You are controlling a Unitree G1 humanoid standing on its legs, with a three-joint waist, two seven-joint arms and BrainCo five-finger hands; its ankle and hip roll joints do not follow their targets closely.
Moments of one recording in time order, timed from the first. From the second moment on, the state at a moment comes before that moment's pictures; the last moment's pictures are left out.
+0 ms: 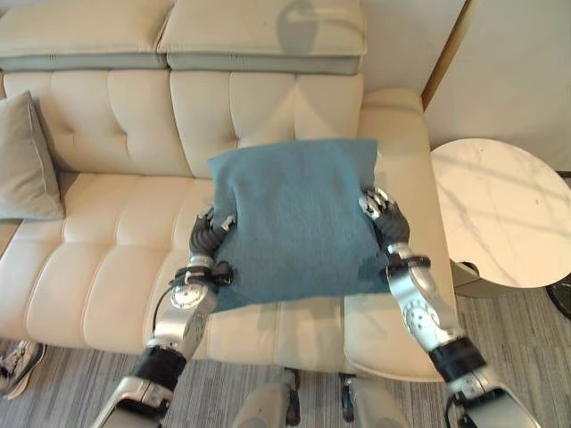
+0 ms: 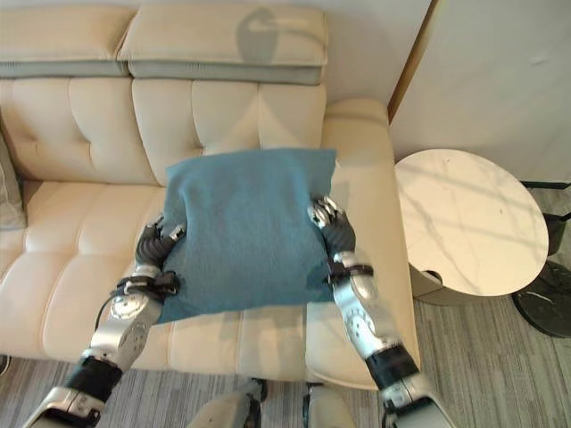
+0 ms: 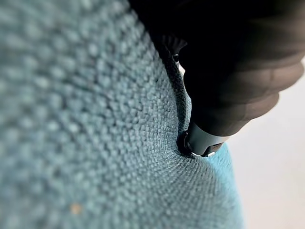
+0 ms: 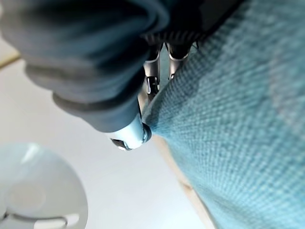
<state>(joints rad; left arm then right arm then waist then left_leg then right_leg) -0.38 0.46 -0.24 0.40 -0.56 -0.23 0.27 -0.53 -0.26 0.31 0.29 0.80 -0.24 -0.06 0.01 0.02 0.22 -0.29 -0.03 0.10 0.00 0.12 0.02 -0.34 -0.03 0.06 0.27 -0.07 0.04</state>
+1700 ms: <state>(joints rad) 0.13 0.54 0.04 0.31 -0.28 -0.26 0.14 0.12 -0.61 0.03 0.04 0.04 -0.23 -0.05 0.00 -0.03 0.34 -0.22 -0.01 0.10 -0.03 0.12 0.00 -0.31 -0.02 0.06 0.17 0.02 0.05</state>
